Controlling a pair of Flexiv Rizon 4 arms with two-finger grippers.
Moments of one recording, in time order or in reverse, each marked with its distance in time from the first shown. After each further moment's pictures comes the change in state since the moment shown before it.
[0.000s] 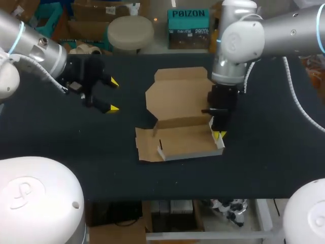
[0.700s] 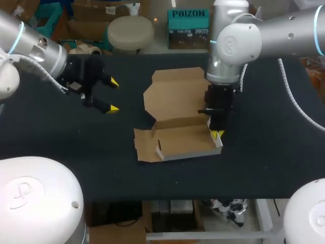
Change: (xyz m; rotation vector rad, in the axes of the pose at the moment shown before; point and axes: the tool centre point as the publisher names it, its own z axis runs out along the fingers) left arm 0.000 0.000 0.000 0.000 0.000 0.000; right arm 0.006 0.006 -0.001 -0.039 -0.057 0.039
